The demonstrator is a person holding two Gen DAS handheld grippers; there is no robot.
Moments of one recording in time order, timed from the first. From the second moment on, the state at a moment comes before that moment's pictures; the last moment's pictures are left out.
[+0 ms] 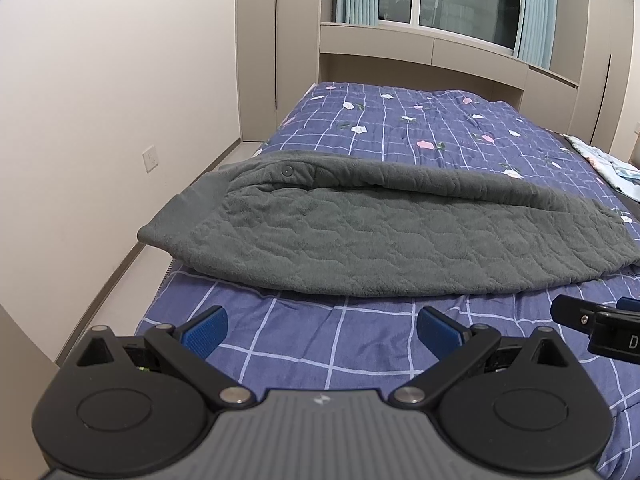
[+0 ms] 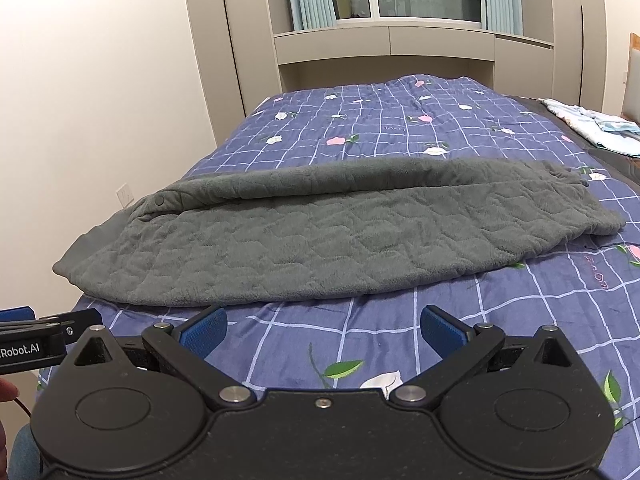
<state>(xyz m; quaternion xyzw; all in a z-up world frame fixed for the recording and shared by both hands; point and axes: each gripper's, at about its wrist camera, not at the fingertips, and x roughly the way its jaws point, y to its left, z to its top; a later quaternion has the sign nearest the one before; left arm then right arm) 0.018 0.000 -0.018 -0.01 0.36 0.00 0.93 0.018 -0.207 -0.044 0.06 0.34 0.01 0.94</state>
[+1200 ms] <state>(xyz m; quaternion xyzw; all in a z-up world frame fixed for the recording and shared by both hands) 0.195 0.037 -0.010 0.02 0.40 0.05 0.92 0.159 -0.201 -0.052 0.01 0.38 0.05 0.92</state>
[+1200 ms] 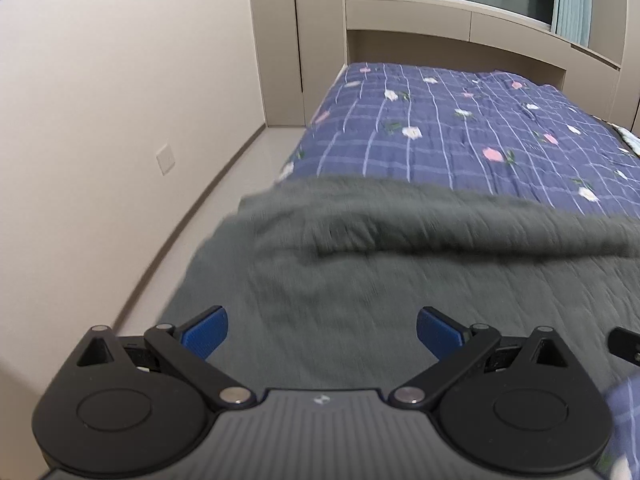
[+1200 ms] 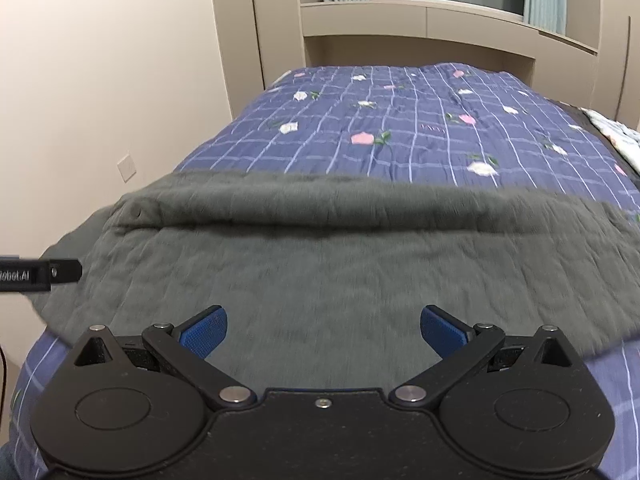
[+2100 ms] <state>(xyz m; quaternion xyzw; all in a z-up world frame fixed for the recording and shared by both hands) 0.409 0.076 -0.035 0.13 0.38 -0.09 0.91 0.414 -0.236 -0.085 -0.11 0.36 0.29 0.88</state>
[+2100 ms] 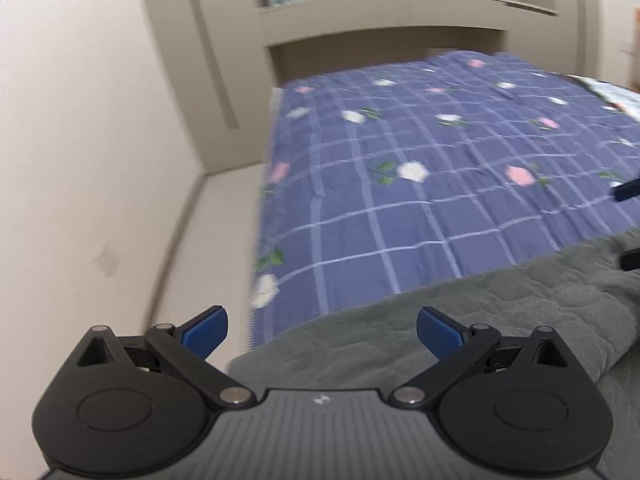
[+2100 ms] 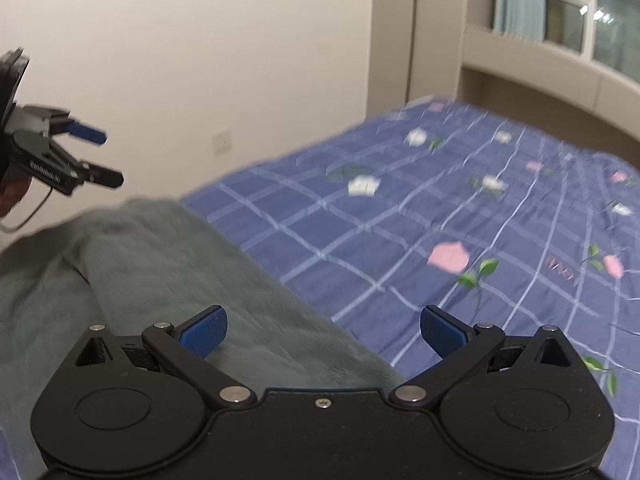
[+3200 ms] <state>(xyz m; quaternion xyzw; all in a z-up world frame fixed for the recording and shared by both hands) 0.486 0.072 -0.091 0.16 0.50 -0.25 0.81 0.467 -0.257 -0.143 -0.10 0.48 0.33 0.81</state>
